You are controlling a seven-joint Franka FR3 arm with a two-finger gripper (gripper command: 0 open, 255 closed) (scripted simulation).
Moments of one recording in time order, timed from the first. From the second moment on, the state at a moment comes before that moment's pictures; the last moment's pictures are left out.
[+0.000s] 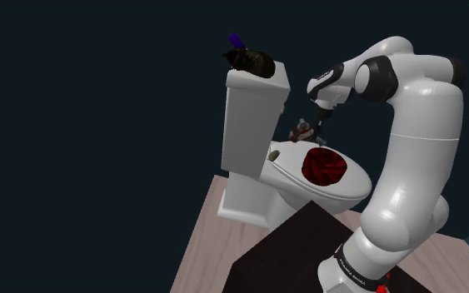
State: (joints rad) arm -0.24 0.40 -0.60 -1.81 0.18 2.14 -1.33
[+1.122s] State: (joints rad) arm -0.22 0.31 -0.63 -1.69 0.12 1.95 -1.30
